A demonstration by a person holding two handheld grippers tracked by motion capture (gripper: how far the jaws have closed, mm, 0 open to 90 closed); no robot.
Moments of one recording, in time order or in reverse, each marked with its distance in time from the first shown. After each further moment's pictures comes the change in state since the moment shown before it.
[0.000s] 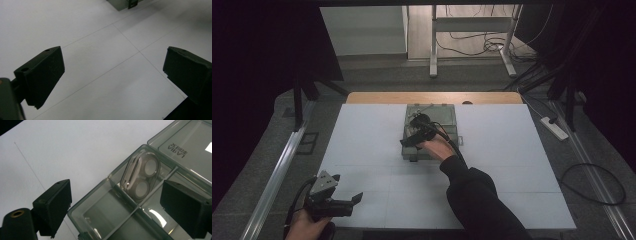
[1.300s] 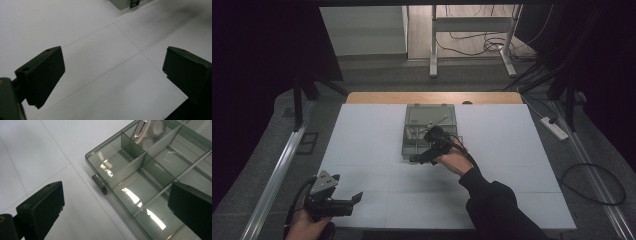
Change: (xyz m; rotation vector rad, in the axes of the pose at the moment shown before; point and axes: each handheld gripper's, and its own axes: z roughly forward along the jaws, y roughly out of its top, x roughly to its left) left arm 0.000 0.000 0.000 0.006 0.009 -0.007; right arm 0.006 -0.047 -0.045 0.038 0.033 -0.079
